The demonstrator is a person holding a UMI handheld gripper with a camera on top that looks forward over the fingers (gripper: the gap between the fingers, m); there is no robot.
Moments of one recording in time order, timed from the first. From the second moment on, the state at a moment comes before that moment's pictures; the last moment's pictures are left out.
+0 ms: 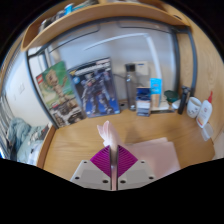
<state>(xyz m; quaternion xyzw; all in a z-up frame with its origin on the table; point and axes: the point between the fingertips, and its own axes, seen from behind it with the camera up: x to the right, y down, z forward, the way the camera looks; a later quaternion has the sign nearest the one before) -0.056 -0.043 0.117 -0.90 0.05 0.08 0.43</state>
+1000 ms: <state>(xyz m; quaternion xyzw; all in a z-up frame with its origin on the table) 0.069 -0.150 0.225 -0.88 0.02 0.08 0.47</state>
